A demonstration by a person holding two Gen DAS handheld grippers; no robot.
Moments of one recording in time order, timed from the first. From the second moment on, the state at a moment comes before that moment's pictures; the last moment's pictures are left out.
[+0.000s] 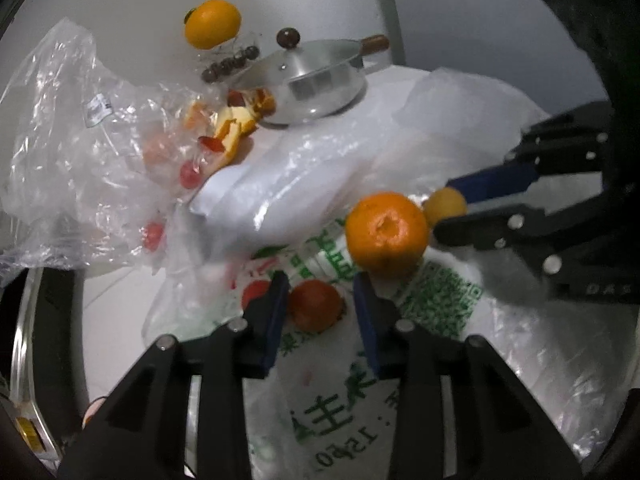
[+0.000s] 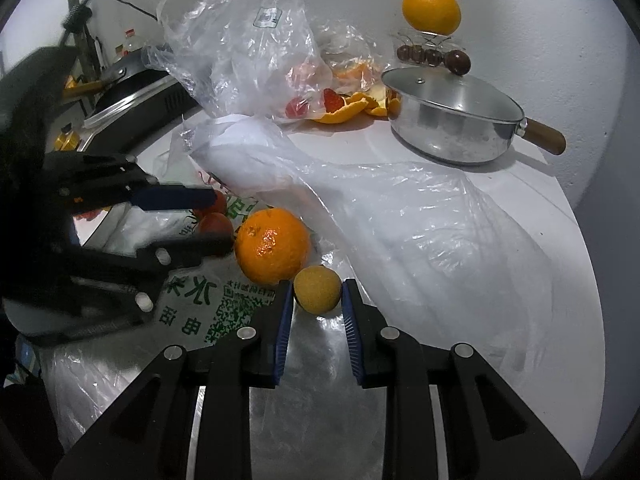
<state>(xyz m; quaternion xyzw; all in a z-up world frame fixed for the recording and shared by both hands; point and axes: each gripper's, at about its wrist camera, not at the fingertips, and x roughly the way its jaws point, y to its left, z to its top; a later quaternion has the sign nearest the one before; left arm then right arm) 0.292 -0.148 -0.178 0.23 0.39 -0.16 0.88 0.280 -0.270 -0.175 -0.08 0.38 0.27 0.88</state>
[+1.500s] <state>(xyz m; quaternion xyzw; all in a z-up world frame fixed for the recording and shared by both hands) 0.203 -0.108 -0.115 0.12 0.33 -0.16 0.92 0.221 -0.245 -0.126 -0.11 0.32 0.27 0.90</state>
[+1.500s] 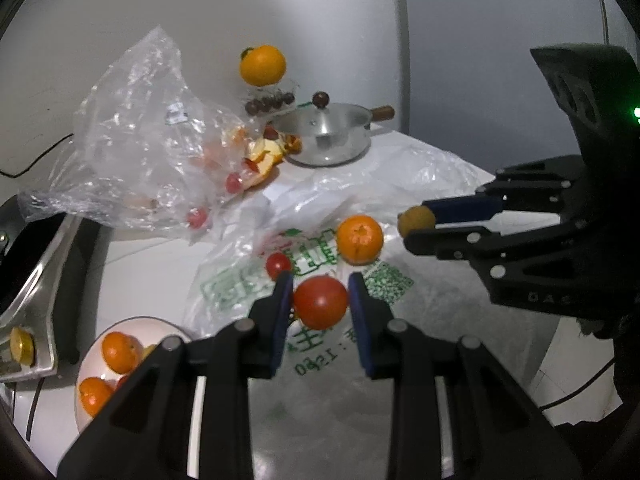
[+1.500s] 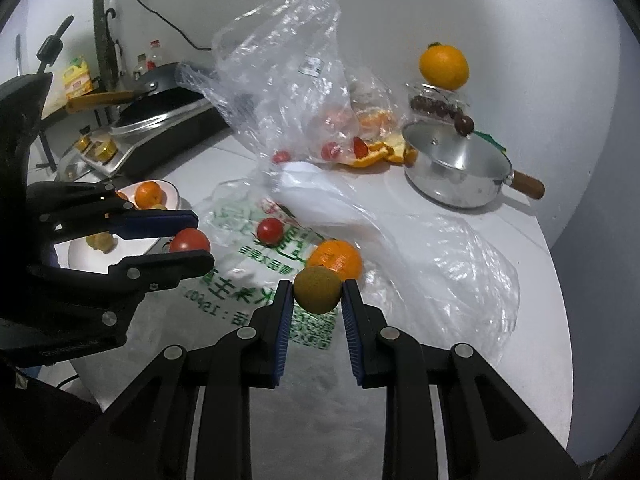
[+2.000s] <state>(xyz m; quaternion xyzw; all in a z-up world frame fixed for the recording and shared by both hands) 0.170 -0.053 -0.104 0.10 0.32 -0.12 0.93 0.205 -0.192 -0.114 -0.12 0.30 0.30 0.89</state>
